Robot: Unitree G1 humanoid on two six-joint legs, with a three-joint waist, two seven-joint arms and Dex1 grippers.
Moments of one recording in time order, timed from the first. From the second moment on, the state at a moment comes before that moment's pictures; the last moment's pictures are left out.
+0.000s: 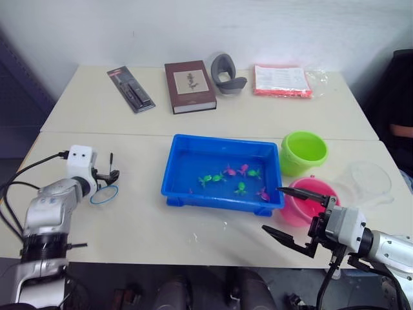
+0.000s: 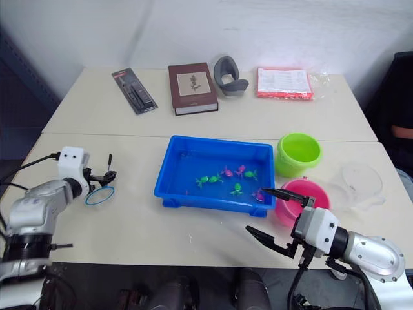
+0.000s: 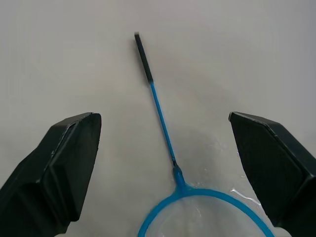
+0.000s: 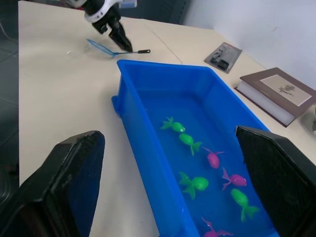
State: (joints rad) left arm -0.46 0.64 0.22 0.32 -0.20 0.79 -0.25; right arm 0.28 -0.67 -0.24 -0.59 0.41 -0.04 0.96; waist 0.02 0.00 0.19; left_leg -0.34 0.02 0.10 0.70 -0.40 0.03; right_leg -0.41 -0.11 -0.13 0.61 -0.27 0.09
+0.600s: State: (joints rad) left arm -0.47 0.65 0.26 0.40 -0.29 0.70 -0.53; right arm 0.24 -0.67 -0.25 -0.68 0.45 0.03 0.84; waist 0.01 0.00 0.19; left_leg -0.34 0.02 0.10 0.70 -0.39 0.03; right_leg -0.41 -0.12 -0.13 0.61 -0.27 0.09
